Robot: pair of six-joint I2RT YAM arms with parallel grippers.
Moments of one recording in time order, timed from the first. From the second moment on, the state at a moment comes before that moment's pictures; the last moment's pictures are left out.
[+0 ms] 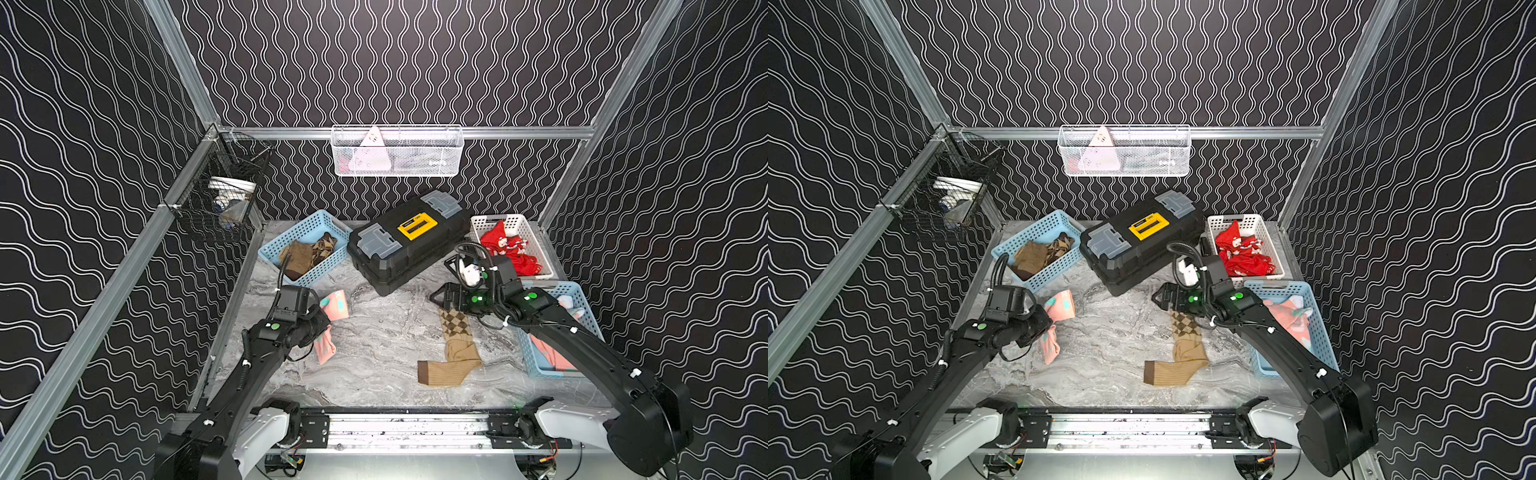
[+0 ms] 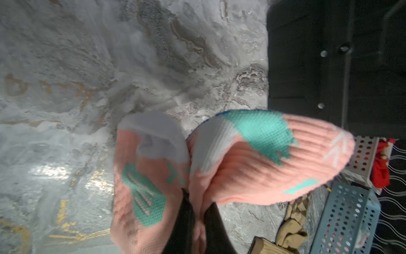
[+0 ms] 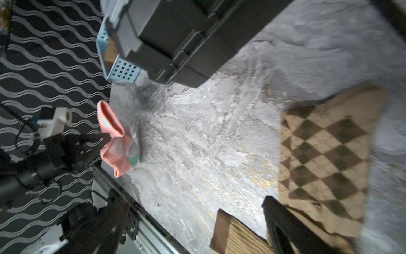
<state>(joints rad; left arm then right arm) -0.12 0.98 0.68 -0.64 0.16 -0.87 0.51 1.25 0.98 -0.52 -0.40 0.56</state>
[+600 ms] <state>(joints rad) -0.27 0.98 0.78 -0.52 0.29 -1.02 0.94 1.45 1.10 -0.34 -0.34 0.49</state>
